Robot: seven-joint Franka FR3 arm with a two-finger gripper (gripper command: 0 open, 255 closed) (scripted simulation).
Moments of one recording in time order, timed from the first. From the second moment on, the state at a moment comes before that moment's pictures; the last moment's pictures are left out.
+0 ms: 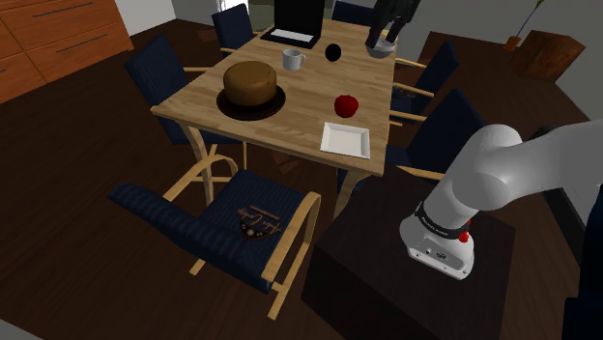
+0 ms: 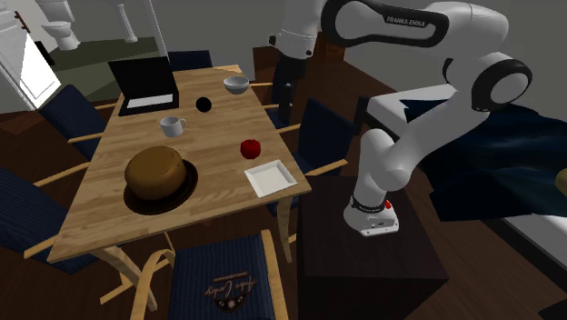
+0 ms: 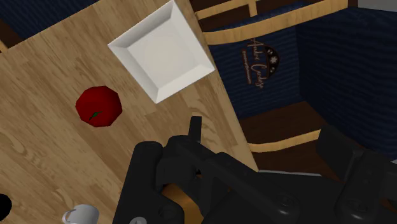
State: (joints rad) arm 0.00 -0.81 -0.06 -2.26 0.02 1.62 0.06
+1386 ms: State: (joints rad) arm -0.01 -0.37 -0.39 -2.30 -0.09 2.00 -0.40
